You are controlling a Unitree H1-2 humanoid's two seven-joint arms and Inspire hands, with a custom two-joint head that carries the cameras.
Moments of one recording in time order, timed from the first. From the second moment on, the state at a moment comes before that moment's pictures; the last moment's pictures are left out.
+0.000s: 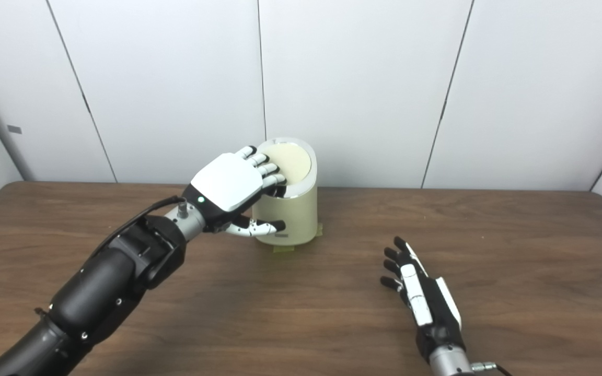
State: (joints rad) left arm -0.66 0.39 -0.51 0.02 1.22 -0.06 -0.33; right arm 0.01 -0.08 0.00 -0.21 -0.01 0.27 0.06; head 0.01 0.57
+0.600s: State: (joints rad) left arm -0.66 0.38 -0.49 -0.02 1.20 -0.06 -0.39; right arm 0.01 -0.08 -0.01 -0.21 0.01 0.28 0.05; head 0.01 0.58
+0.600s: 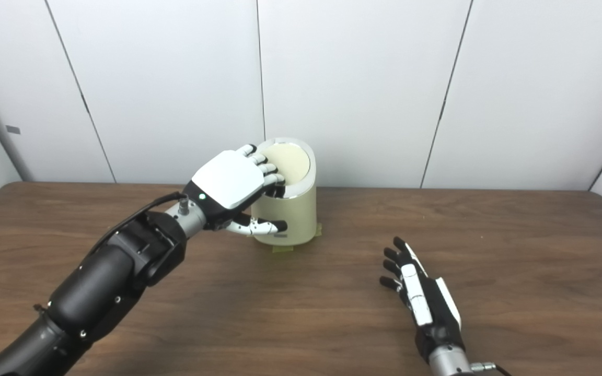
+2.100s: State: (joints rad) left arm -0.01 0.11 0.04 -0.33 0.31 0.21 -0.19; right arm 0.02 -0.07 -0.05 -0.23 0.12 0.27 0.07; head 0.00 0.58
